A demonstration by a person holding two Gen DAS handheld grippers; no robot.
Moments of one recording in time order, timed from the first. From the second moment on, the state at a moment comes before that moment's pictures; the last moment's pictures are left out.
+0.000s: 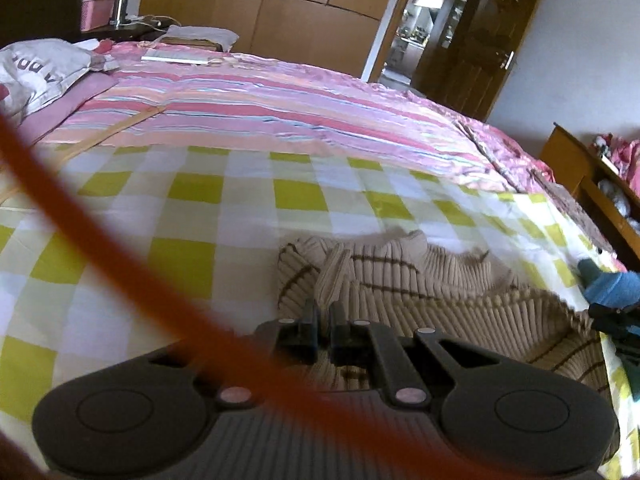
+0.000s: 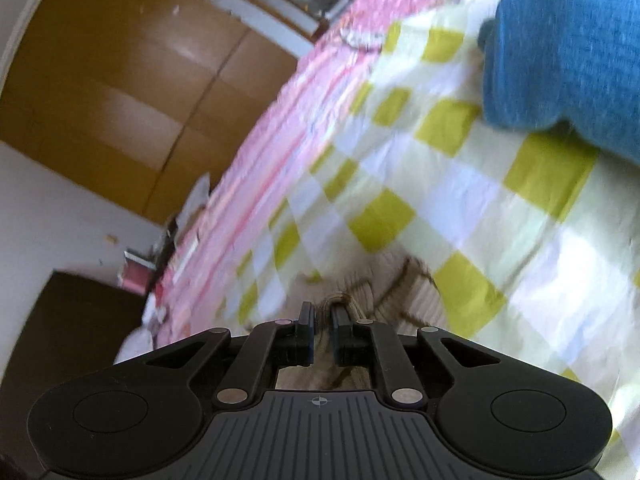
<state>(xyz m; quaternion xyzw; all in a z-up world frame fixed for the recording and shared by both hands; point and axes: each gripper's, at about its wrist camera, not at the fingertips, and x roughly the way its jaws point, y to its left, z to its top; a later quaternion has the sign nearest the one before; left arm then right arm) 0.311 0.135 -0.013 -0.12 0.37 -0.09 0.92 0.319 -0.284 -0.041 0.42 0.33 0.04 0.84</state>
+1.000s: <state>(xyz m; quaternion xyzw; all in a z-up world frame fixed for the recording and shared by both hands) 0.321 0.130 0.023 -0.06 0.35 -0.10 0.93 0.342 -0.245 -0.012 0.17 0.33 0.07 0.92</state>
